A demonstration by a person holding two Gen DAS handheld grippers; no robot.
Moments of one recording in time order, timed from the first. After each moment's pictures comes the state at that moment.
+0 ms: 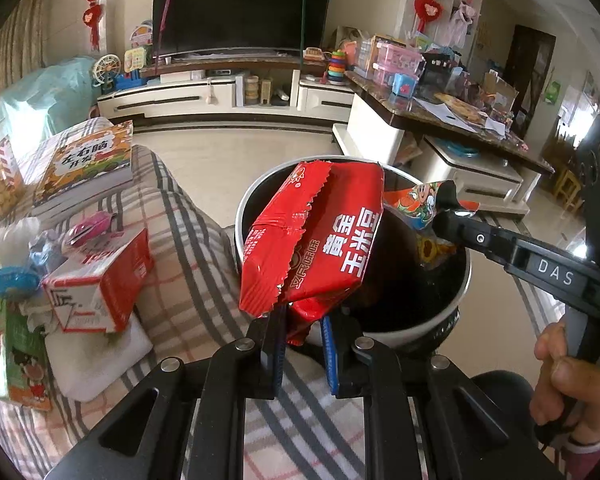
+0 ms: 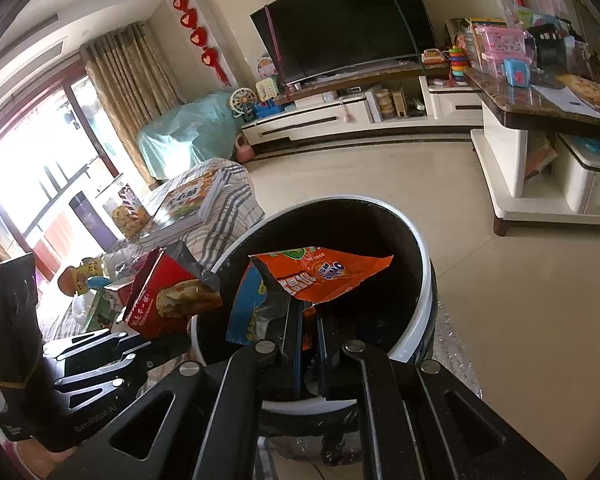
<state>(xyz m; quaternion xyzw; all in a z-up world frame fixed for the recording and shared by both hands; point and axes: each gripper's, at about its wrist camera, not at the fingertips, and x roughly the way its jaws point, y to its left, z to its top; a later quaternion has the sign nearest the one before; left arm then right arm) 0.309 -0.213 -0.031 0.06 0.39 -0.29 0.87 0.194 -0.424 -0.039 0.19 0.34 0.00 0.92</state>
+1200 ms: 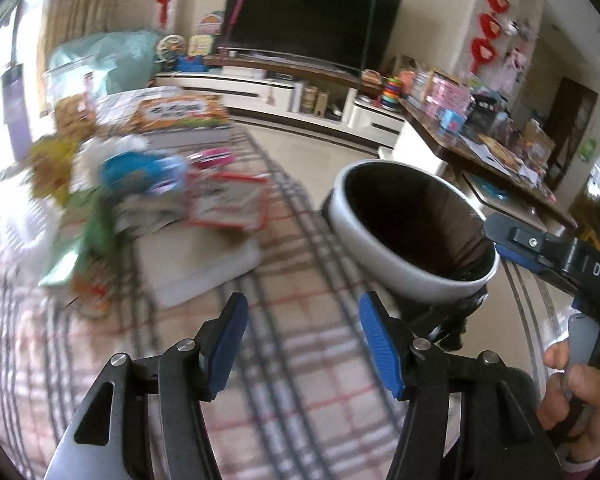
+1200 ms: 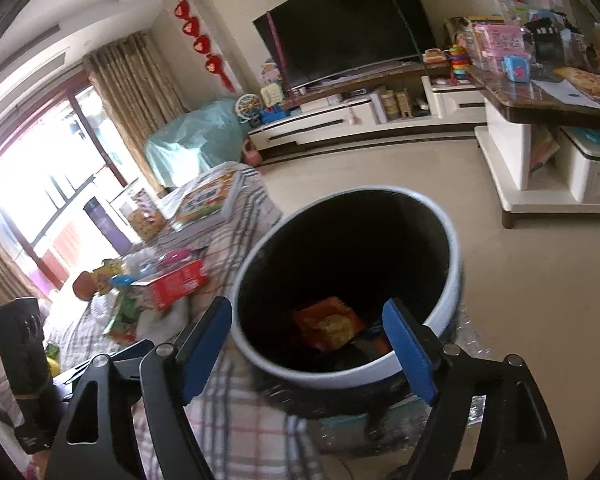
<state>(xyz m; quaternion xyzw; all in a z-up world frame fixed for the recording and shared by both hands) 0.251 -0.114 -0.039 -0.02 0.39 -0.21 0.90 0.172 -0.383 -0.029 0.21 0.33 0.02 0.92</state>
